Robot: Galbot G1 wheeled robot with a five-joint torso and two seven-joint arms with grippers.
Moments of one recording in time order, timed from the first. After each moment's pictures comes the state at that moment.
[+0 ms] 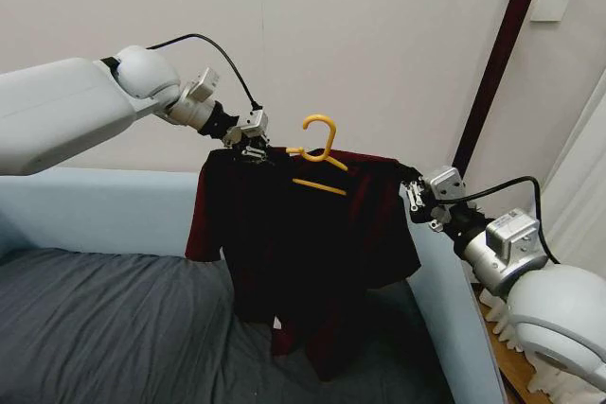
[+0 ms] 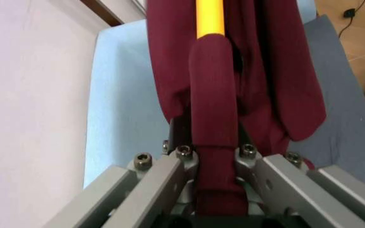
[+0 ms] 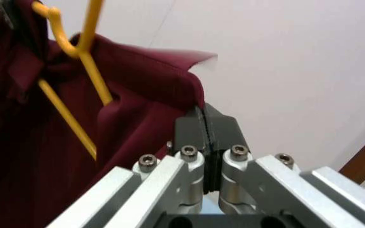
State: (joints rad) left arm -0.89 -0.85 1.32 -1.20 -0.93 -0.05 1.08; right arm -0.44 0.33 -0.17 2.35 0.80 -0.35 0.50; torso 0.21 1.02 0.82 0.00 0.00
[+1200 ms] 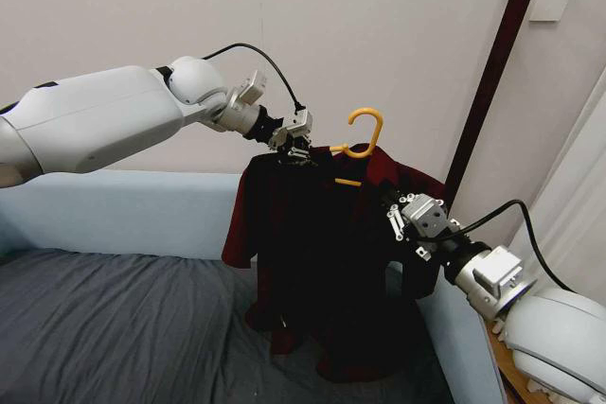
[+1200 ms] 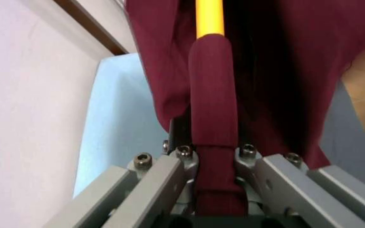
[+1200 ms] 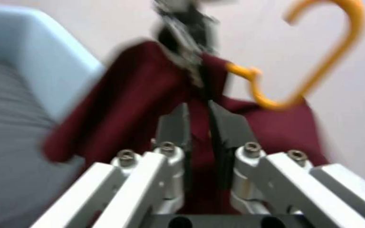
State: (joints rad) left arm -0.84 -0.98 1.29 -1.17 -1.04 0.01 0.98; right arm -0.51 0.32 -0.23 2.41 0.73 -0.20 0.30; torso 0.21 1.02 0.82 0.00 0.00
